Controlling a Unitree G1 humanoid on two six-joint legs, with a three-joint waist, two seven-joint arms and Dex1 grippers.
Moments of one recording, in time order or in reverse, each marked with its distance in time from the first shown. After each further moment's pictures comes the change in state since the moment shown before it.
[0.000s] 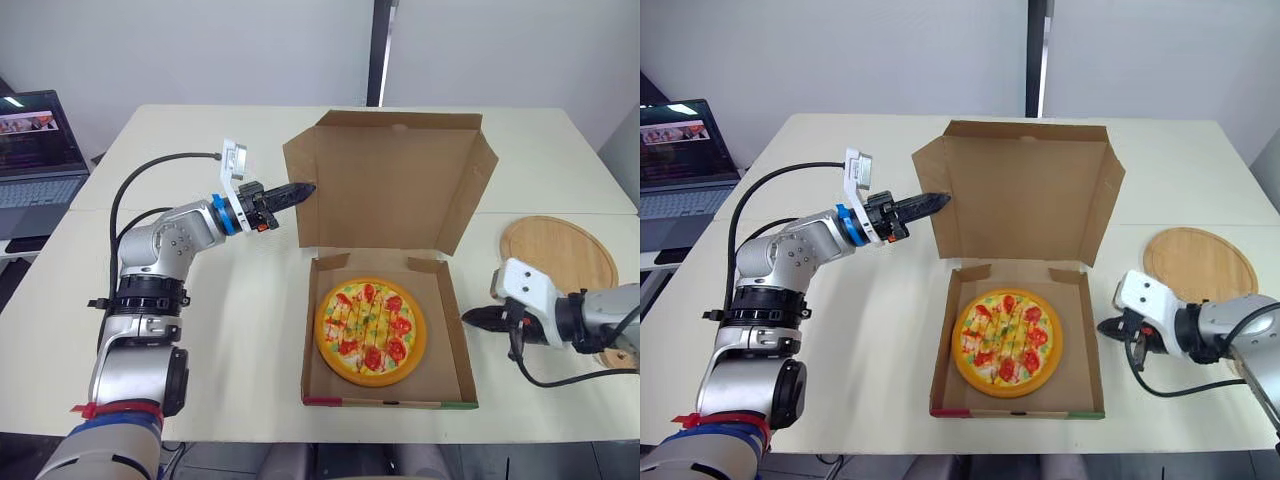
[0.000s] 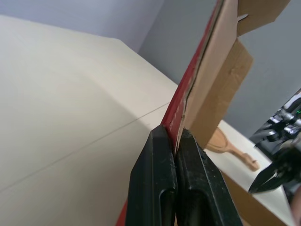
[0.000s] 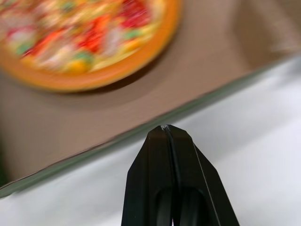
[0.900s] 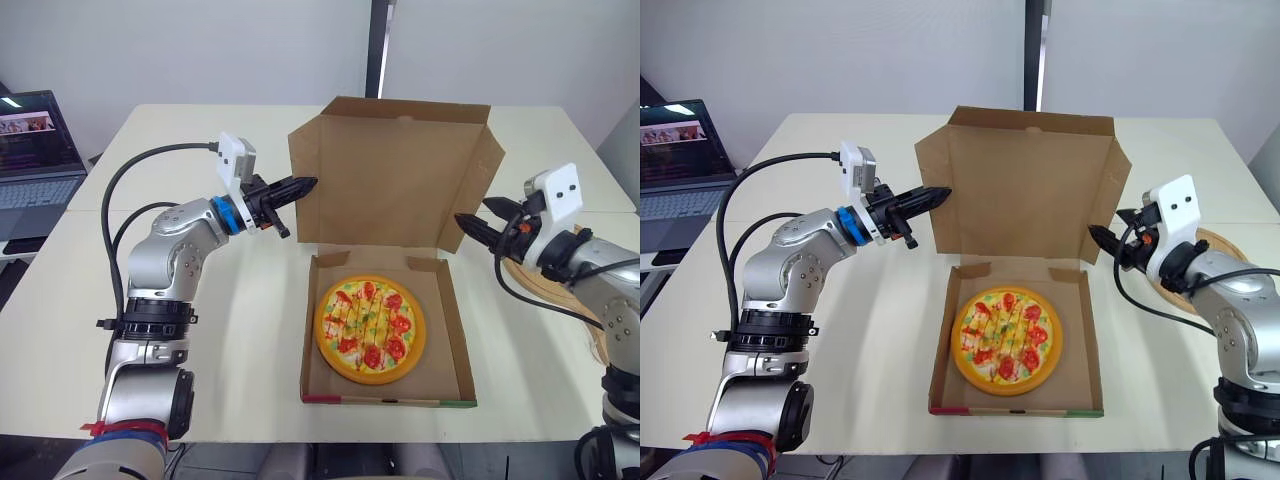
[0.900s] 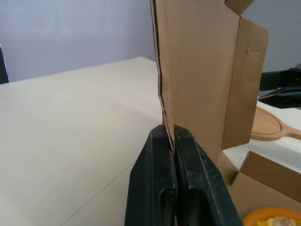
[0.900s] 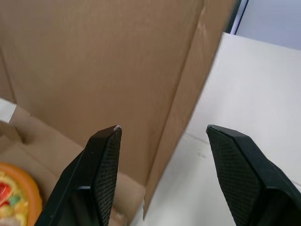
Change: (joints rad) left arm 0.110 -0.037 -0.001 -0.245 0.158 -0.205 0.086; right arm -0.324 0.379 -0.086 0.104 0.135 0.111 -0.495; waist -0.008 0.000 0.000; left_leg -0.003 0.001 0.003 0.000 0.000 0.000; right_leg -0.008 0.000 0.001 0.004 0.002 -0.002
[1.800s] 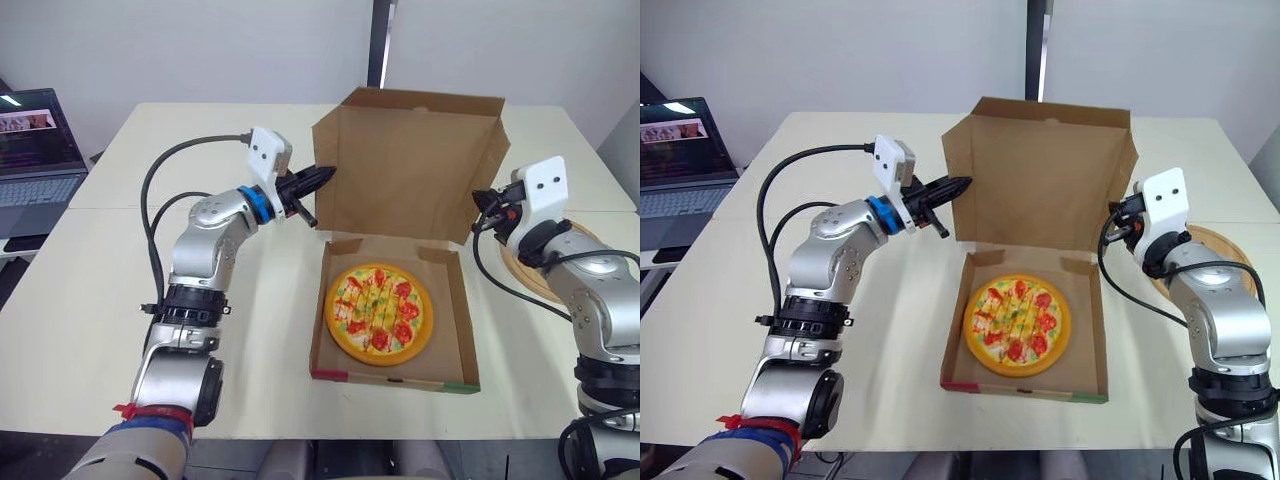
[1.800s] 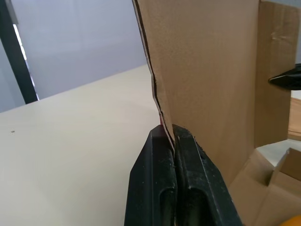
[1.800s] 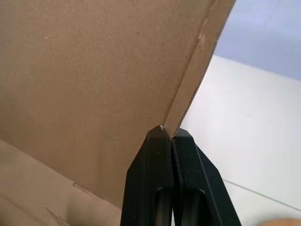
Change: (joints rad) left arm -0.119 -0.156 -0.062 0.153 0.231 -0.189 0.140; right arm -0.025 0.074 0.095 0.073 -0.177 -0.163 -0.209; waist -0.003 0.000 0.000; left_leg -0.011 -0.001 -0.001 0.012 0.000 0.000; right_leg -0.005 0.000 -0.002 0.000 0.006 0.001
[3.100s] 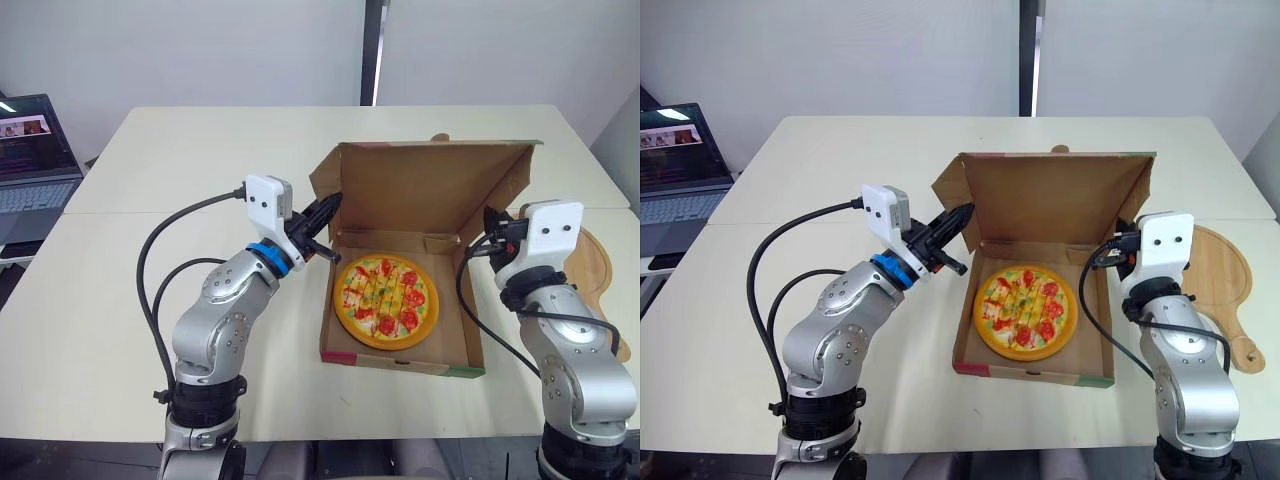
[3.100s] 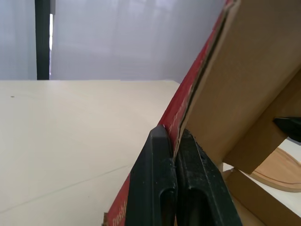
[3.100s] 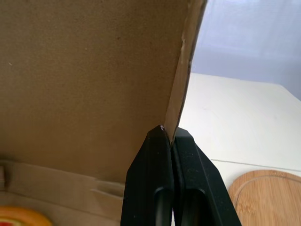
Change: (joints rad) left arm 0.446 -0.171 0.028 -0.758 -0.203 0.379 0.384; right arm 0.296 0.288 0.015 -0.402 -0.117 -0.012 -0.229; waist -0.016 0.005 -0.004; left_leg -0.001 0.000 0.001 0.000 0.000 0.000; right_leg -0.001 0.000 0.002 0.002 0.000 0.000
